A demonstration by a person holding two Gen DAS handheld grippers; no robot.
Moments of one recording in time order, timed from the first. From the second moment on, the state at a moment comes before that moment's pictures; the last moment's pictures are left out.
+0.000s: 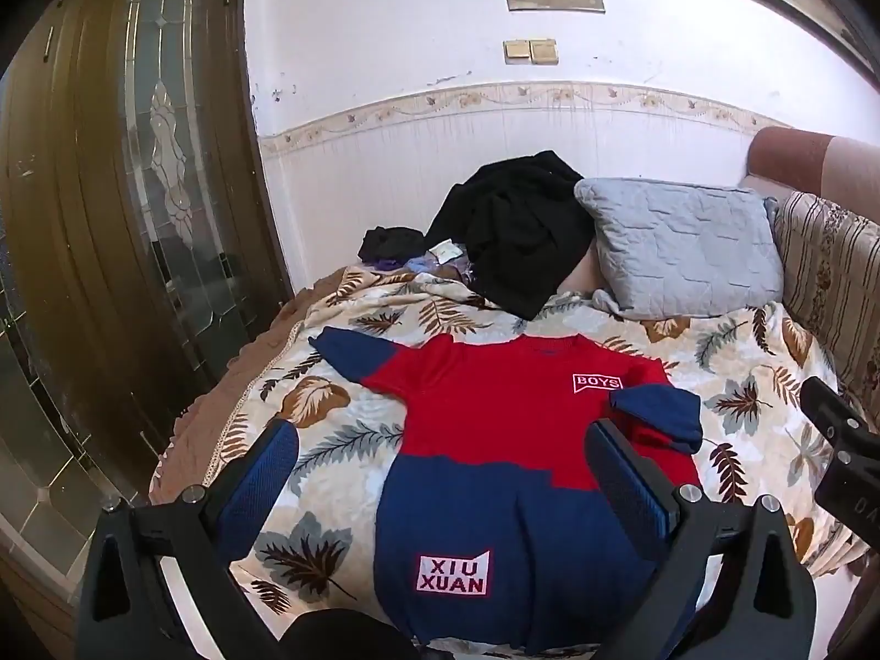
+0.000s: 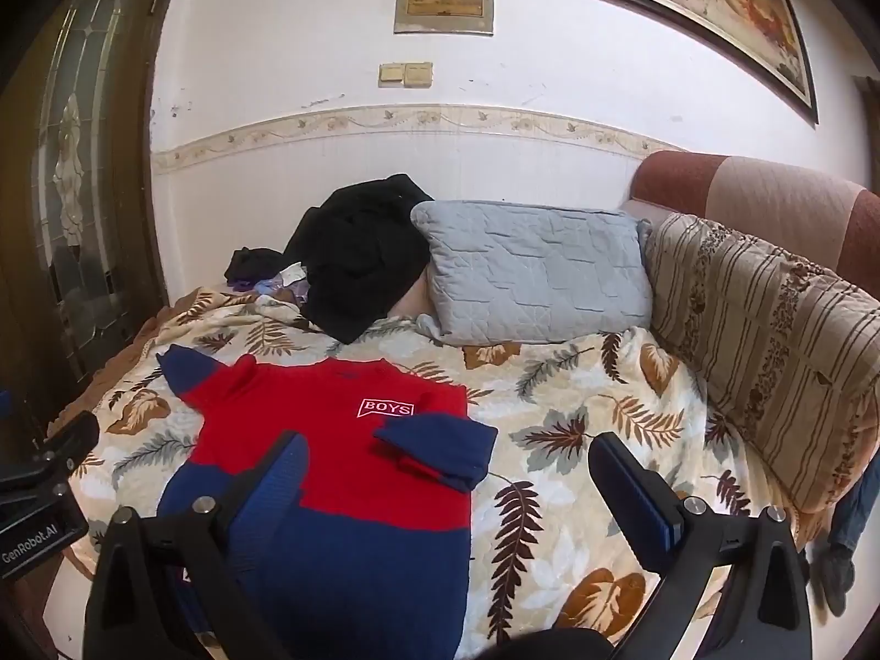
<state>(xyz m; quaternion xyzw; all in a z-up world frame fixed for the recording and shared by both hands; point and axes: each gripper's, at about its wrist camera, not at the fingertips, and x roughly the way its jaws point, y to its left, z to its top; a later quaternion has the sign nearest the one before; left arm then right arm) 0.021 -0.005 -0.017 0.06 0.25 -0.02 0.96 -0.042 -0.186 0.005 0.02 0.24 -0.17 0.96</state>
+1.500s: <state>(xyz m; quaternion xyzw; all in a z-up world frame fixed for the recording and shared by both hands) 0.035 -0.005 -0.021 0.07 0.26 0.00 0.96 -0.033 -0.197 -0.008 0.02 0.24 -0.17 0.95</state>
